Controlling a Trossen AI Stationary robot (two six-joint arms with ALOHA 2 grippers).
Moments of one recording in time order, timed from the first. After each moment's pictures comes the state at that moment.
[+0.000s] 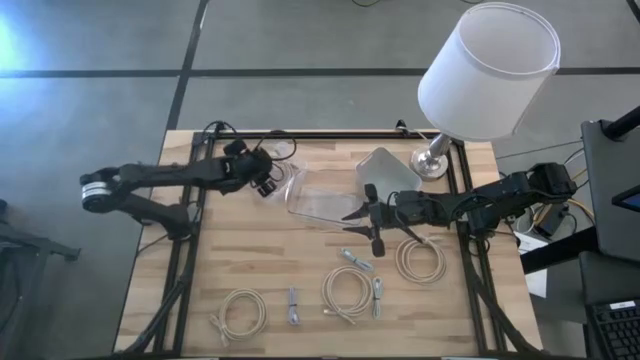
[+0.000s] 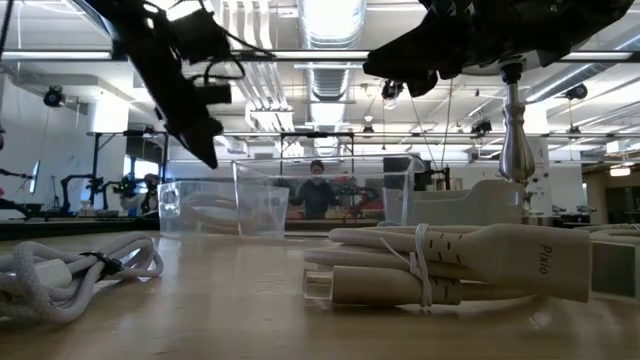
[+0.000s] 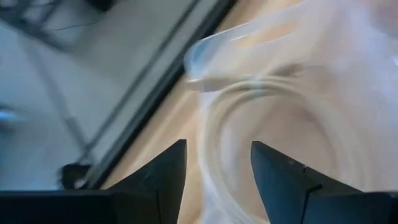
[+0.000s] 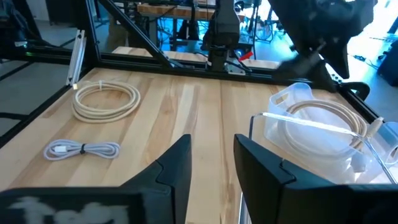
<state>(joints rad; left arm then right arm) 0.34 1.20 0.76 -0.45 -0.57 -0.03 0.09 1.34 0.61 0.48 0.03 -0.03</state>
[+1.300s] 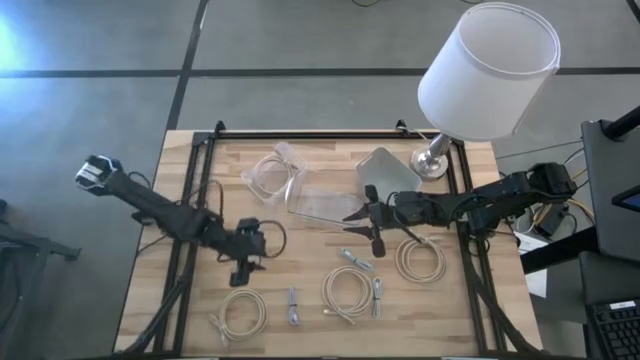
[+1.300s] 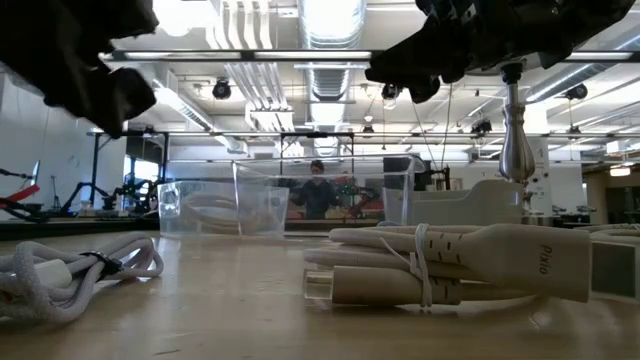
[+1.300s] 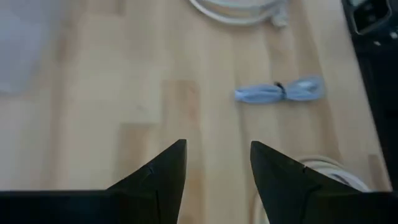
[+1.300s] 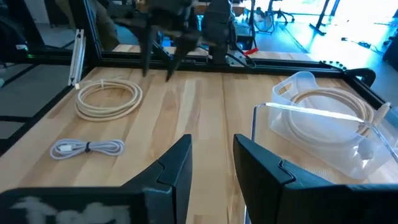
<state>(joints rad) -0.44 1.10 0.68 -0.43 -0.06 -0.44 0.09 1.34 0.61 0.47 0.03 0.02</state>
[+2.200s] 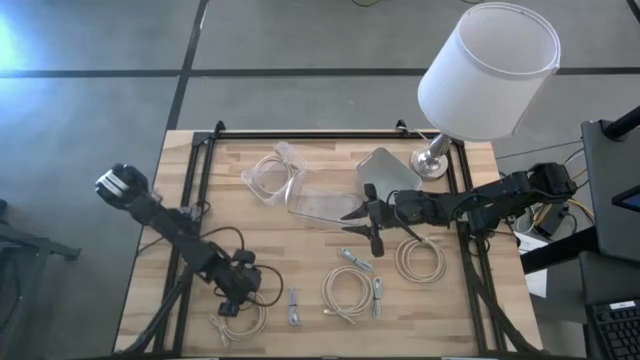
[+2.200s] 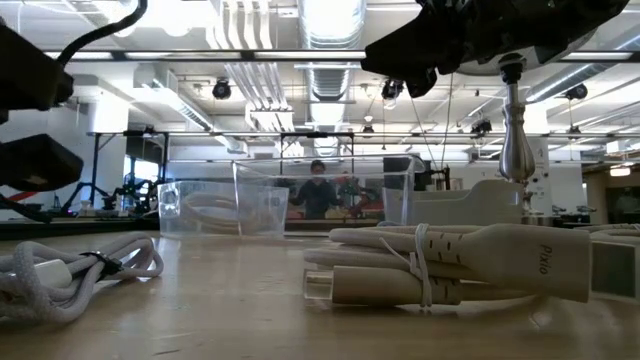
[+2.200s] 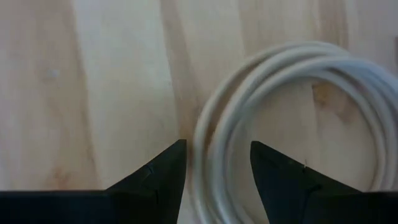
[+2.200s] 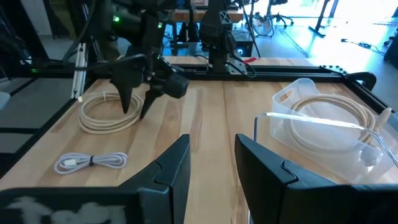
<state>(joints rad) -0.70 1.41 0.61 -0.29 0.02 -0.59 0.09 1.34 0.63 0.47 0.03 0.05</state>
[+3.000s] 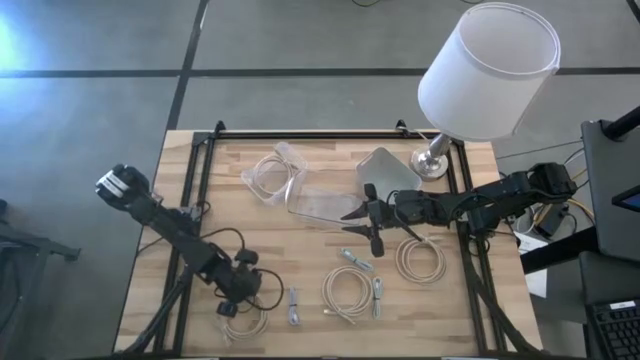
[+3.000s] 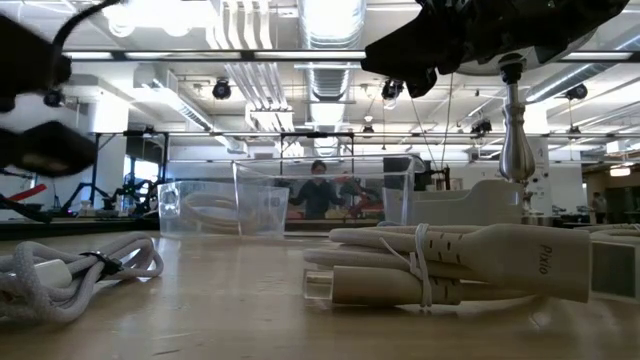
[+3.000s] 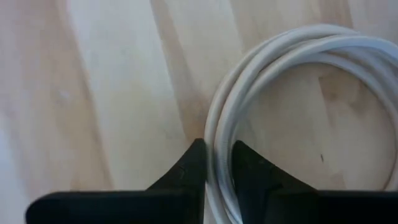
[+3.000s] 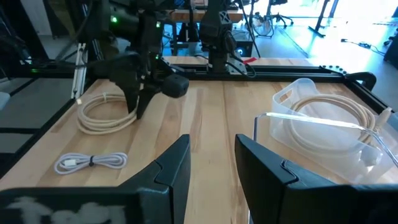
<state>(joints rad) -0.70 1.40 0.63 -0.31 -0.05 -0.45 0.09 1.34 0.63 0.47 0.03 0.05</state>
